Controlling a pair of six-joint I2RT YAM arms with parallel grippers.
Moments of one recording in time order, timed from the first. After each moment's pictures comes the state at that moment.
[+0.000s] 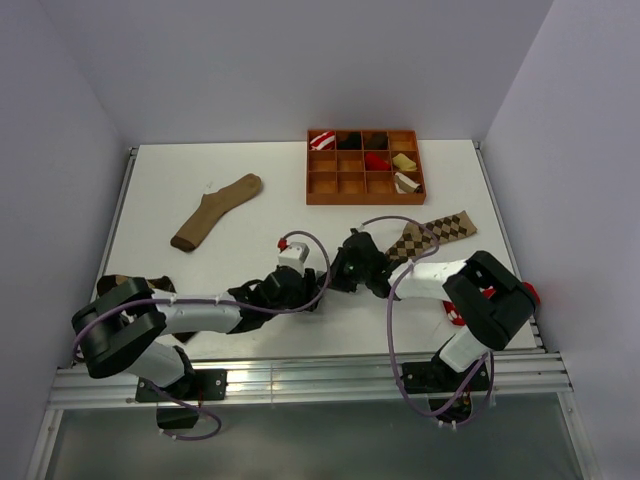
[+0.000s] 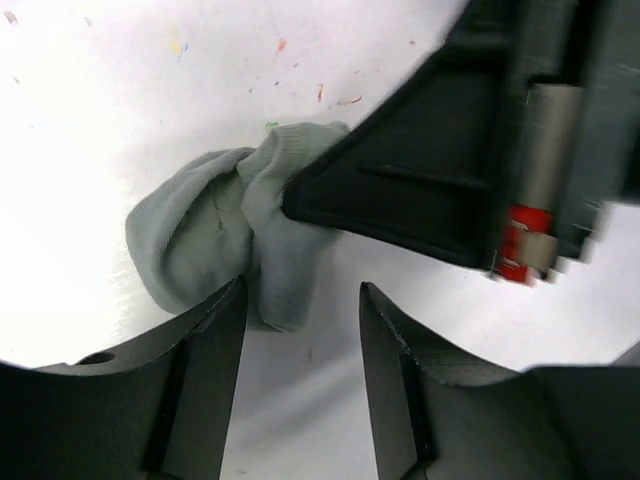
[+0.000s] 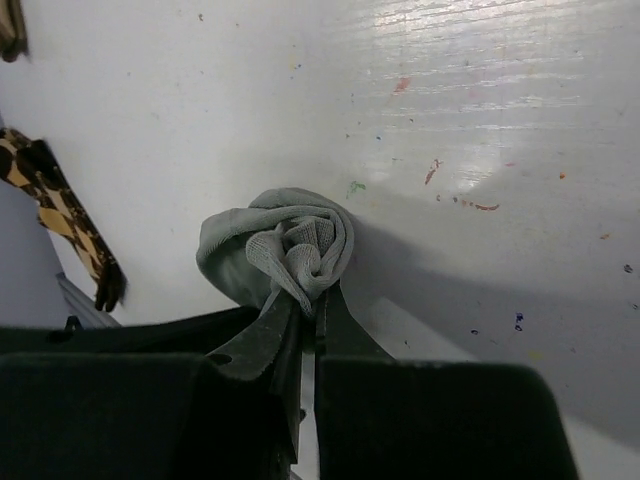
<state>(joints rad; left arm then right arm) -1.01 1.47 0.54 0.31 -0.24 -0.70 0.70 1.57 0.60 0.22 -0.13 1.03</state>
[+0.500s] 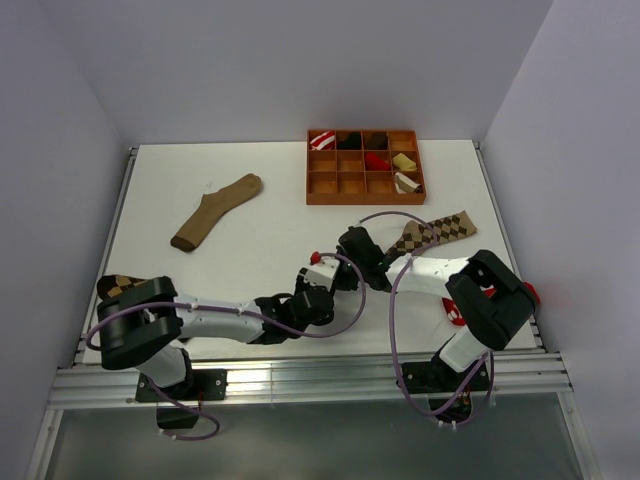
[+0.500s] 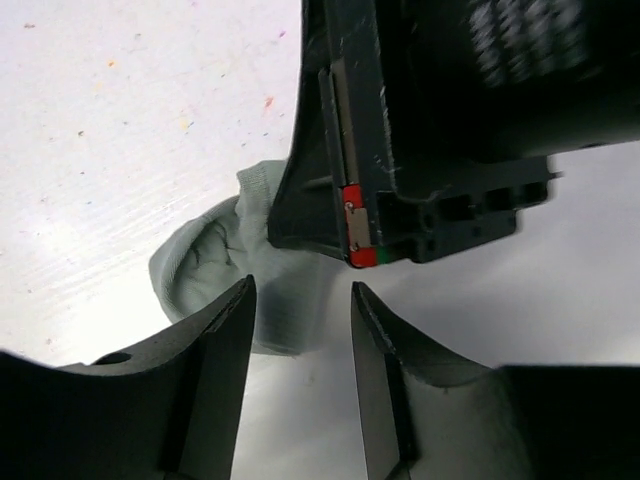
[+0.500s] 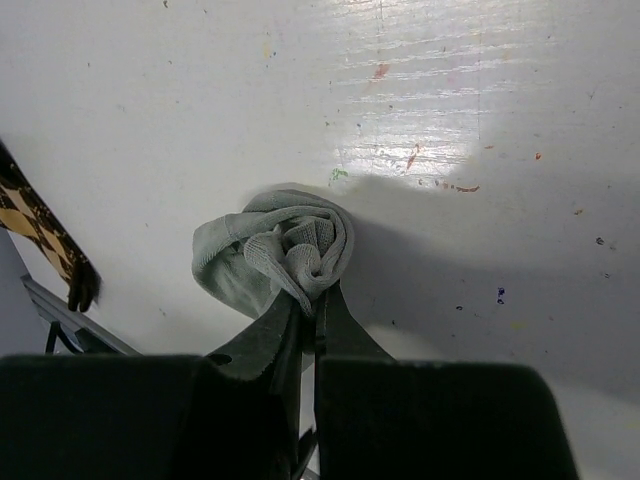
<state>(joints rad) -1.25 1.55 0.70 0.20 -0.66 -0.47 0.70 1.57 0.70 0.01 -0.12 1.00</state>
